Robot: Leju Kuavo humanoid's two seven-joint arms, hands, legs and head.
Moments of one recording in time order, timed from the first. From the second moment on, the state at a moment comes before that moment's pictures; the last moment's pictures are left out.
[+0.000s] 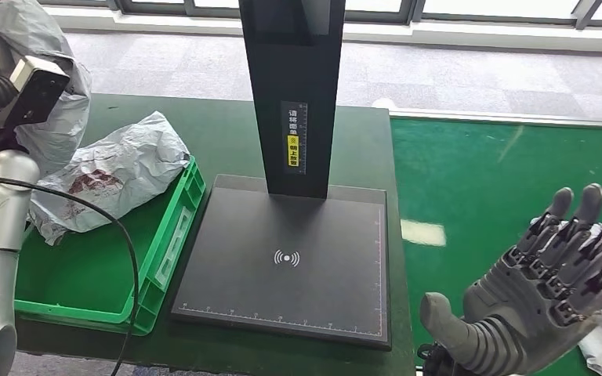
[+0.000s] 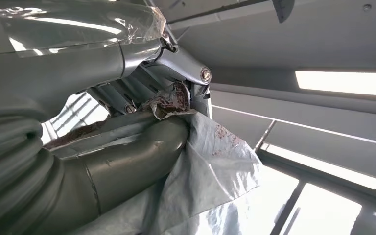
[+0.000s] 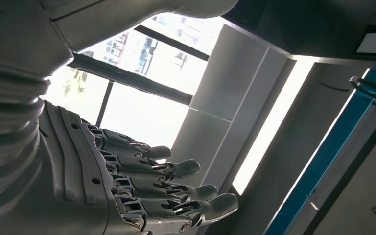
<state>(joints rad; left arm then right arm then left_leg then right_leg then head) -0.84 0.37 0.14 -0.99 -0.78 0.63 -0.24 0.14 0.27 0.31 -2.20 0.81 -0.70 -0.69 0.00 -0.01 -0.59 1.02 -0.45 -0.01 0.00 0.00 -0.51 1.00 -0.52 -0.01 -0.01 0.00</state>
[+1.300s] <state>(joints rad) -0.23 0.15 0.11 -1.35 -0.83 0.44 -0.30 0.21 0.28 0.30 -2.23 0.81 -0.70 -0.69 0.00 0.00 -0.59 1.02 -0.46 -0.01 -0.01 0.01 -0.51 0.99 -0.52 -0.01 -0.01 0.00</state>
